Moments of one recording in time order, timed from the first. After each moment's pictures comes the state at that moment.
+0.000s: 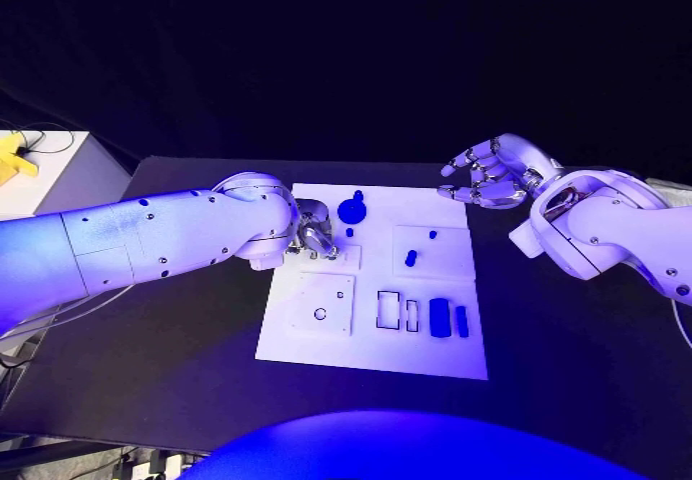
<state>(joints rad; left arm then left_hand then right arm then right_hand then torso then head) 1.27 -0.69 -0.13 1.43 -1.11 0.13 -0.52 1.05 -0.21 0.83 0.20 0.30 0.84 0.06 0.88 0.77 1.27 -0.04 1.25 0.82 1.46 -0.09 1.53 1.31 0.14 1.20 0.02 1.33 0.86 1.34 -0.88 -0.16 1.58 -0.96 -0.48 -0.04 1.38 -0.20 0.18 0.29 0.35 0.91 0.16 0.21 0.32 1.25 0.08 1.21 1.23 1.47 0.00 1.46 1.31 0.03 1.46 0.10 1.34 1.31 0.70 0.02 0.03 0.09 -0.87</state>
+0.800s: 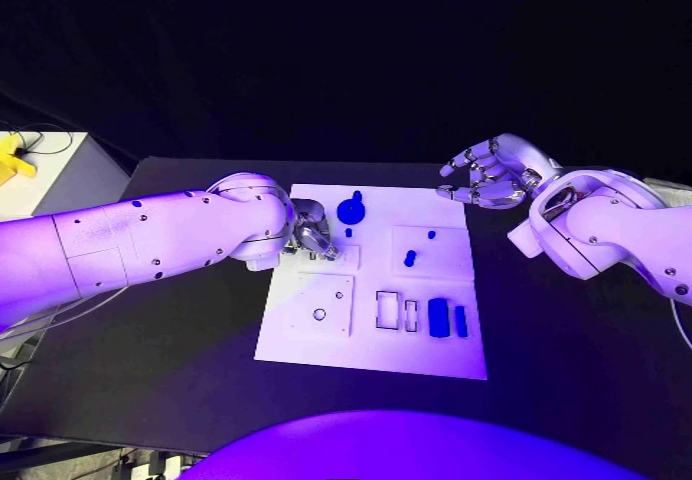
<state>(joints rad) 1.27 -0.71 -0.13 1.45 -1.11 0.12 -0.52 1.00 -0.24 0.68 0.17 0.29 0.91 0.01 0.85 0.76 1.28 -0.04 1.25 0.84 1.47 -0.09 1.53 1.31 0.14 1.21 0.01 1.32 0.85 1.34 -0.89 -0.16 1.58 -0.96 -0.48 -0.04 1.38 -0.20 0.18 0.29 0.35 0.90 0.16 0.21 0.32 1.25 0.08 1.21 1.23 1.47 0.00 1.46 1.31 0.03 1.46 0.10 1.34 1.31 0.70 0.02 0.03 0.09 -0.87</state>
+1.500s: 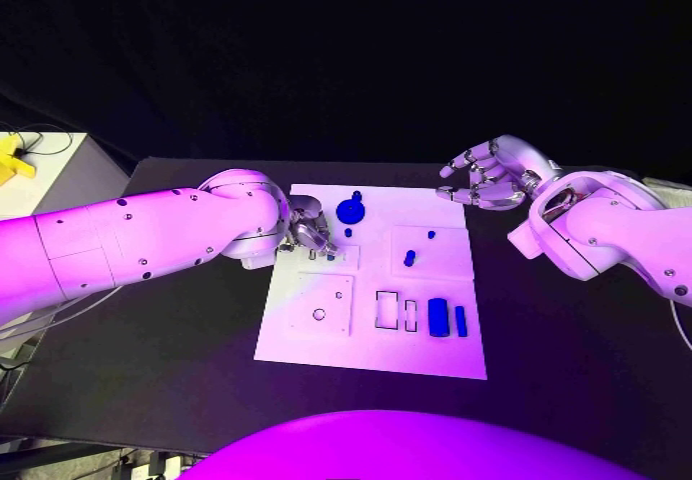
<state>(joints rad) 1.27 -0.74 -0.10 1.48 -1.11 0.12 -0.52 1.01 -0.25 0.57 0.24 0.29 0.91 0.01 0.84 0.76 1.28 -0.04 1.25 0.85 1.47 -0.09 1.53 1.31 0.14 1.21 0.01 1.31 0.85 1.34 -0.89 -0.16 1.58 -0.96 -0.48 -0.04 1.38 -0.20 0.18 0.29 0.35 0.90 0.16 0.21 0.32 1.25 0.08 1.21 1.23 1.47 0.00 1.46 1.31 0.03 1.46 0.10 1.34 1.31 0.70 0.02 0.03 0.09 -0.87</state>
